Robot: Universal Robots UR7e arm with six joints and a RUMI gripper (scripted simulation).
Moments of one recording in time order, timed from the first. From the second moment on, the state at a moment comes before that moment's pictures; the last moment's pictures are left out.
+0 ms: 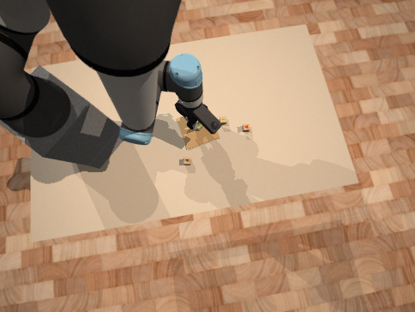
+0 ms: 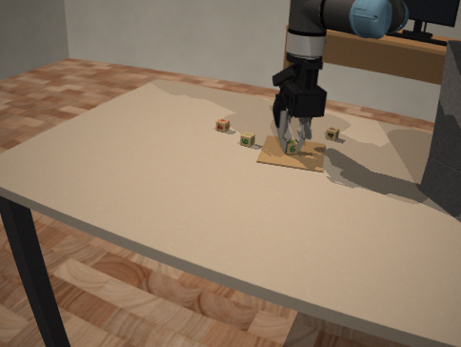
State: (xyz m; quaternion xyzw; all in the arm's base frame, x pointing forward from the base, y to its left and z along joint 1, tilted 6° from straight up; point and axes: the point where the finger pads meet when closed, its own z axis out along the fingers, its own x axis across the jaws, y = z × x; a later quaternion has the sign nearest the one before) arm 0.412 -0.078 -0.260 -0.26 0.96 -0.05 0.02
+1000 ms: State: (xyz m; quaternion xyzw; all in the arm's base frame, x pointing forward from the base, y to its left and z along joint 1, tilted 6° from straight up) arm 0.411 -0.077 -0.244 -0.26 0.96 -0.05 0.02
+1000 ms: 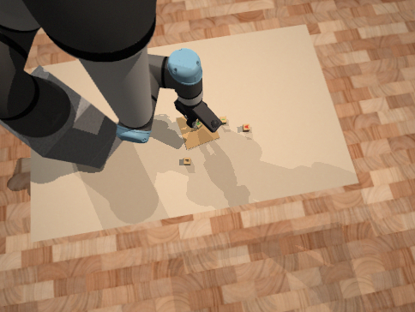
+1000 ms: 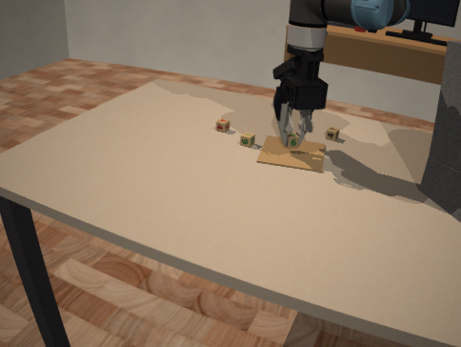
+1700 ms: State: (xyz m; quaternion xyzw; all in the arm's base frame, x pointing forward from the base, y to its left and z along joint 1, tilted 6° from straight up) arm 0.407 -0.071 -0.179 -0.26 0.96 -0.05 0.02
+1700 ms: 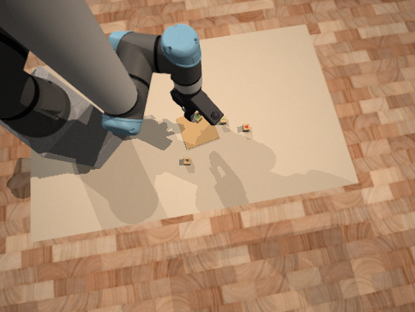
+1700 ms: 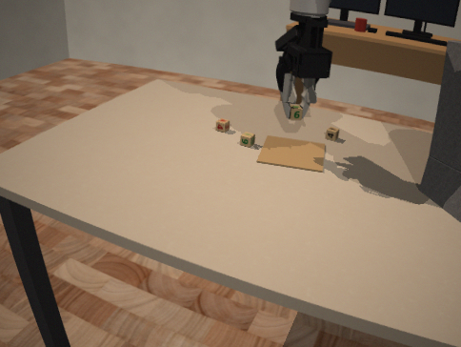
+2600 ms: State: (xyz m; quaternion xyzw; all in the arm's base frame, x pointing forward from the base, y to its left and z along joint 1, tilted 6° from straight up) arm 0.406 -0.070 -0.160 -0.26 0.96 -0.05 0.02
